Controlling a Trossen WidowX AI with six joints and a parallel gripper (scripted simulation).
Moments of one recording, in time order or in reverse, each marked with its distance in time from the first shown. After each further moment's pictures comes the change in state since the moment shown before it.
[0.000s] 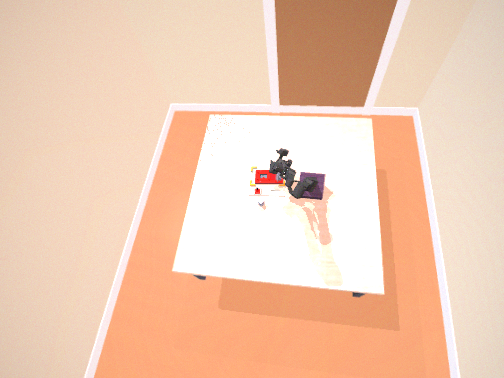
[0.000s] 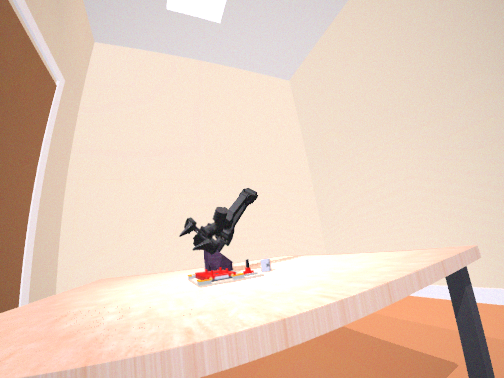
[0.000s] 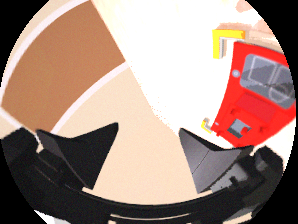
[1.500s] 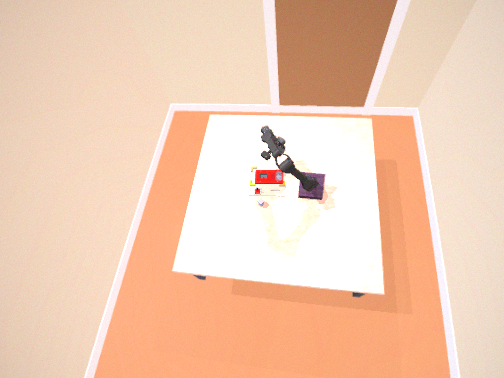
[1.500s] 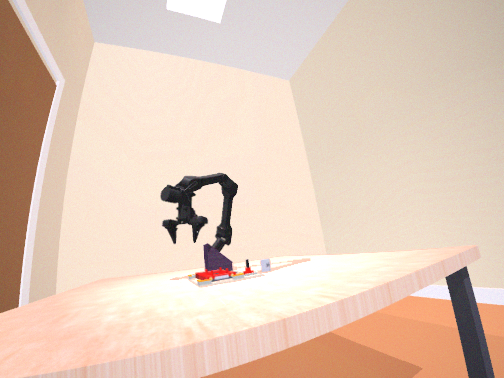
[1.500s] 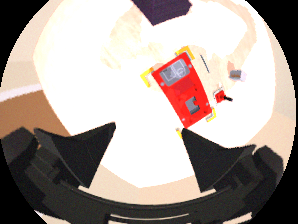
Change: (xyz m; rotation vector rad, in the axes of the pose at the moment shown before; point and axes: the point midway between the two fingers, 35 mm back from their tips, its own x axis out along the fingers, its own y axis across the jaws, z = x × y) arm 0.026 0.027 -0.021 0.404 -0.974 -0.661
